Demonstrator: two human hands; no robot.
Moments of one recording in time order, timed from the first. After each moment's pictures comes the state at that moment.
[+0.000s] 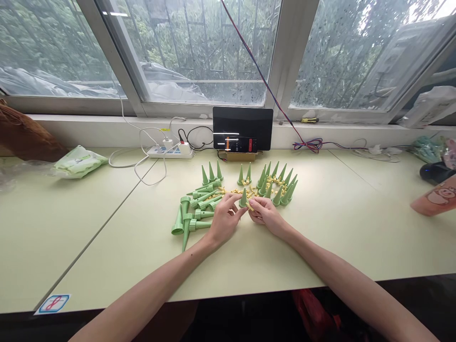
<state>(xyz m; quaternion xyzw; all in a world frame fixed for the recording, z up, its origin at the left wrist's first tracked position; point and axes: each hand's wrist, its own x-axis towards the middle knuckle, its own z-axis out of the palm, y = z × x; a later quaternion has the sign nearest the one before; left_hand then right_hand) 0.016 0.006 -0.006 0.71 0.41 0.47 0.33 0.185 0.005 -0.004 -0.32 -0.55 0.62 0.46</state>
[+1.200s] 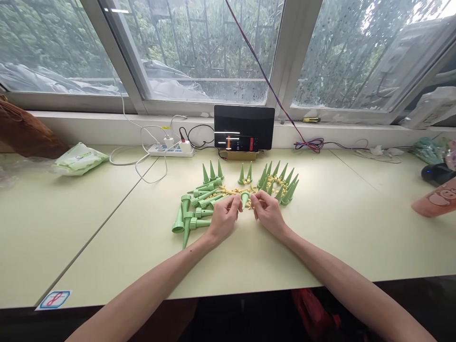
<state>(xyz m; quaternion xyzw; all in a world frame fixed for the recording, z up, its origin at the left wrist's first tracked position) 0.017 0.005 0.001 0.66 0.43 0.48 0.39 0.181 0.000 -0.006 -0.43 -0.63 0.37 0.53</state>
